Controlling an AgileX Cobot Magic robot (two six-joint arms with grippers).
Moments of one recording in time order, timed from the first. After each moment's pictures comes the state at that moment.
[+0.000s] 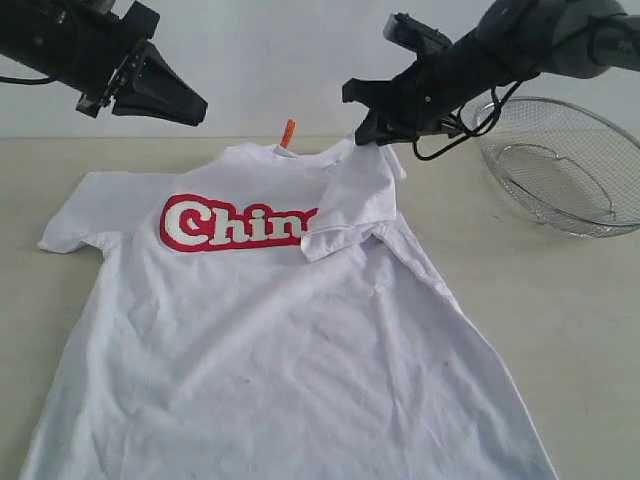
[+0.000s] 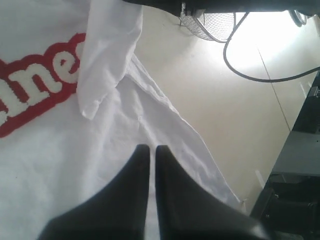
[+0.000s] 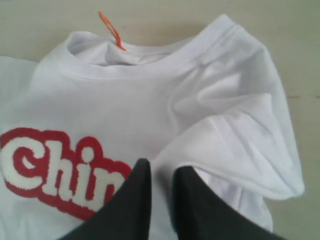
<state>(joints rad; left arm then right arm) -0.03 1.91 -1.57 -0.97 1.22 0.67 0.09 2.30 -1.93 0.73 0.75 -0.37</state>
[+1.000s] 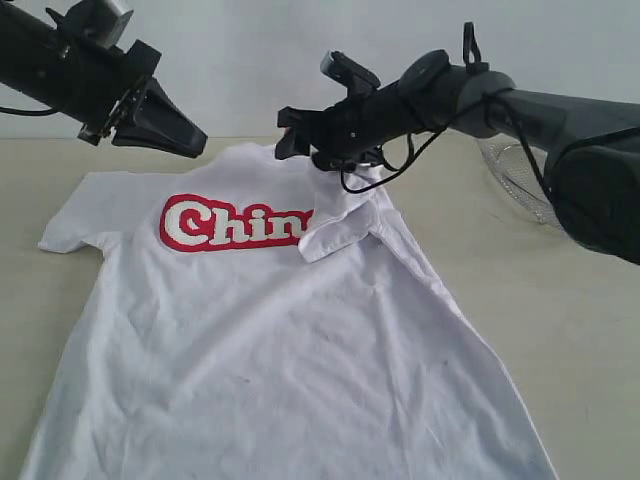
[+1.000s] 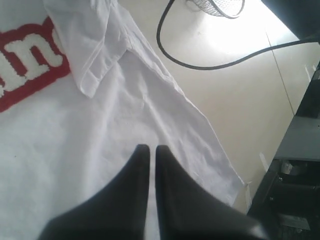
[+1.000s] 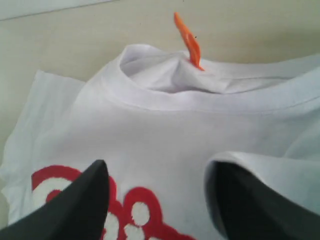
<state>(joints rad) -0.03 1.91 -1.49 -0.96 1.22 0.72 0.20 2.58 -2.22 0.93 0.70 -0.41</state>
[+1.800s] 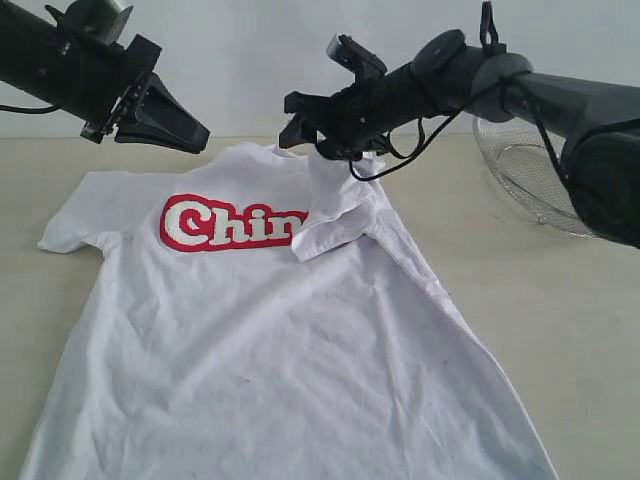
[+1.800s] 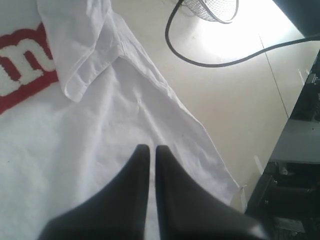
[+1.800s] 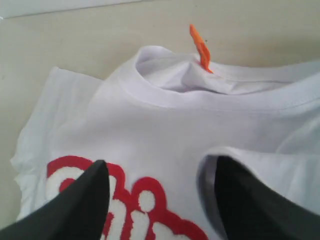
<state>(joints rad) -0.03 1.91 -1.49 -0.98 1.22 0.73 0.18 2.55 -2.22 0.92 0.76 -0.42</state>
